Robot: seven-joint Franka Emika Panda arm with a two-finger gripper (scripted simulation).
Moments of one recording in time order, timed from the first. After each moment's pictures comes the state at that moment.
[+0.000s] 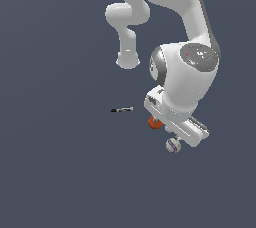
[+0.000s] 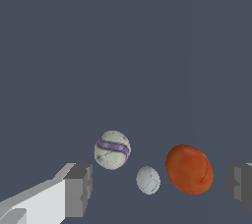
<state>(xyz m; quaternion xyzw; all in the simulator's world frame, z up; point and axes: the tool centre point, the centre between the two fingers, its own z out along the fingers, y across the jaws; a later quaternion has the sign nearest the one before) 0.094 0.136 0.184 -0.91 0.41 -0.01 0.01</state>
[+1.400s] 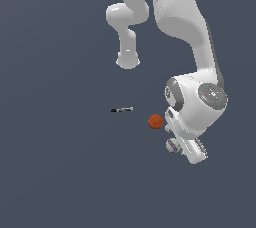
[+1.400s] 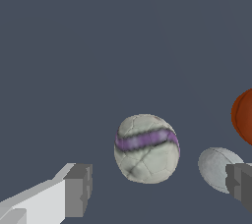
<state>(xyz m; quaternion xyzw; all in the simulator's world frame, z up) 0.102 0.200 0.088 -0.80 0.60 0.00 0.00</state>
